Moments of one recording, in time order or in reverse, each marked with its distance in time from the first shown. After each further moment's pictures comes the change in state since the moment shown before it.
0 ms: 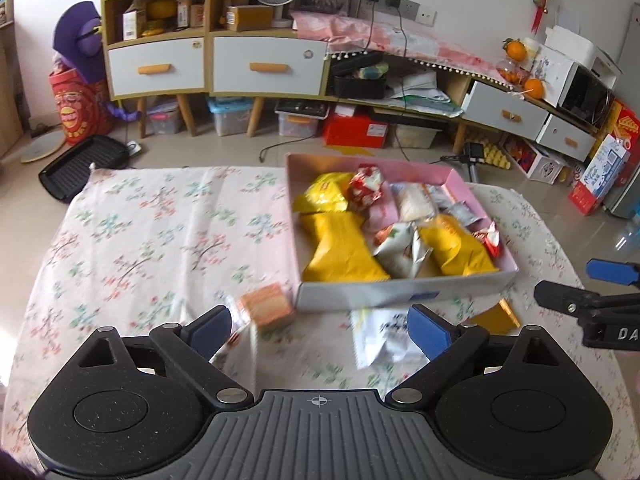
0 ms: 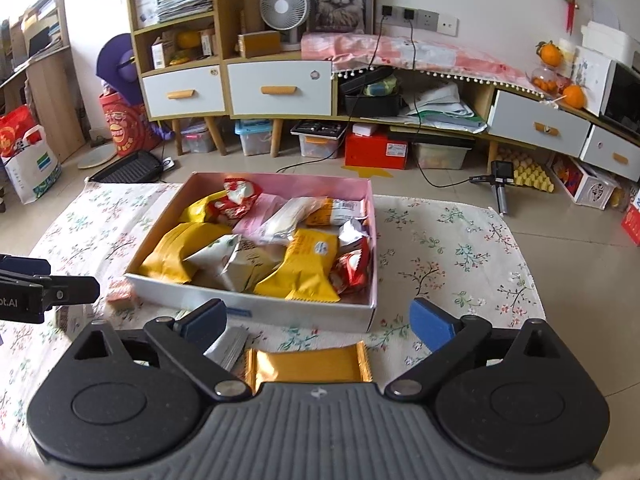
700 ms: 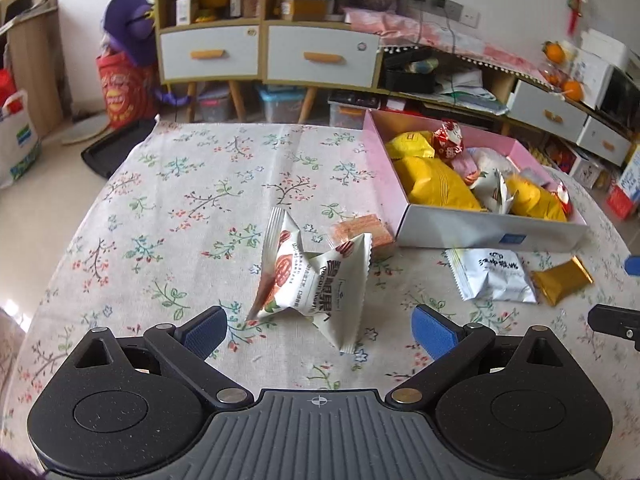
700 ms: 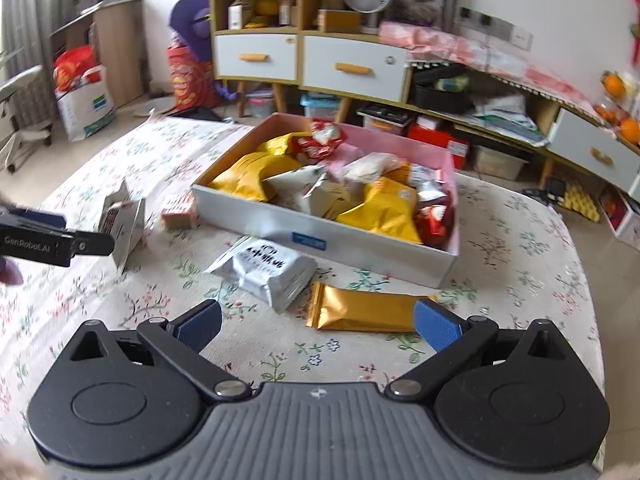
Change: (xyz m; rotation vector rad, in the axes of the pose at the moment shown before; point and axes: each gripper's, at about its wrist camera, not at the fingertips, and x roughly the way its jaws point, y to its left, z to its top) left arm 0.011 0.055 -0.069 -0.031 -0.043 0.099; right arm 0.004 0.040 -0.051 -0.197 0.022 0.115
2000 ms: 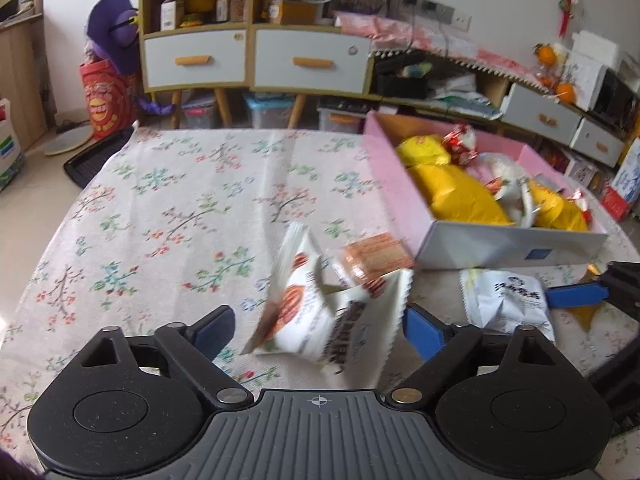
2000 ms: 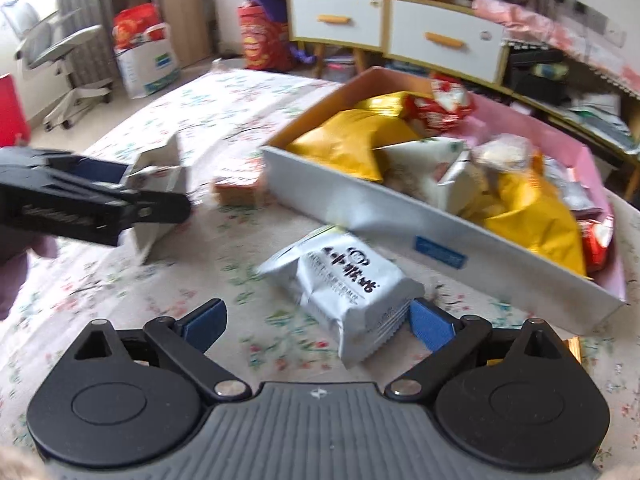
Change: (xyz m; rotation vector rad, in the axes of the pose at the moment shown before) left arm 0.041 0.014 0.011 0.010 -0.016 -0.025; right arm 0.058 0.042 0.009 -0.103 0.099 0.216
